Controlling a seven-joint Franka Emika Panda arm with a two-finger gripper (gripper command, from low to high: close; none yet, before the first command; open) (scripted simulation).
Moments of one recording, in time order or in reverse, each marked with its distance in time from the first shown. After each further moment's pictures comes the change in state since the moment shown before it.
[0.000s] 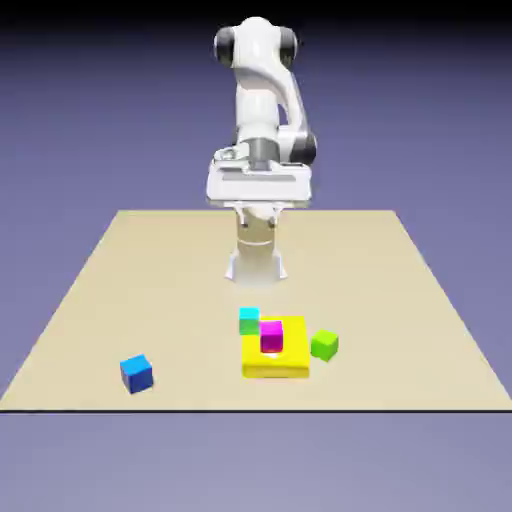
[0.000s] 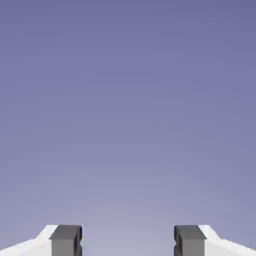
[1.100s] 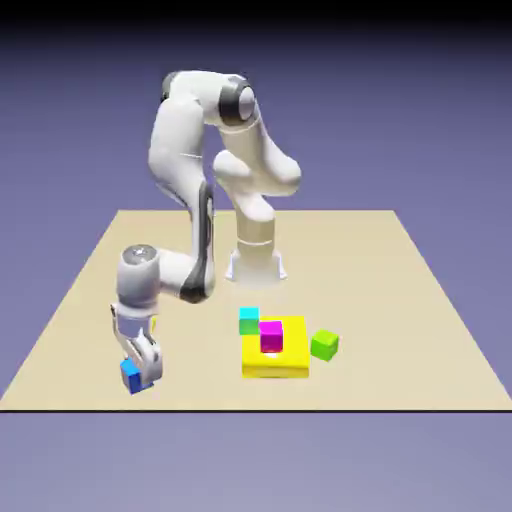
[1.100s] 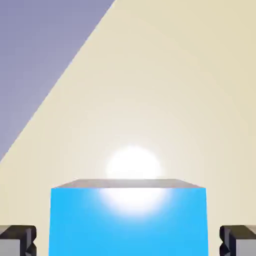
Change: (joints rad) arm -0.463 1.055 -0.046 0.490 -0.195 -0.082 0.689
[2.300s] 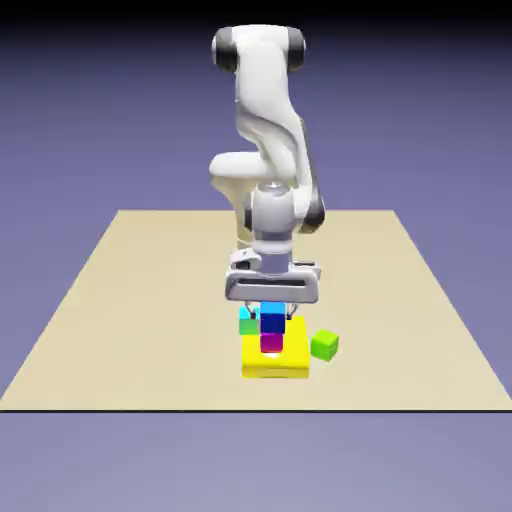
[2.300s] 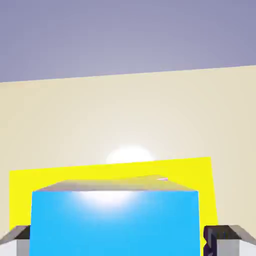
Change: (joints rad) arm 0.460 -0.652 0.145 -0.443 0.174 -0.191 -0.499
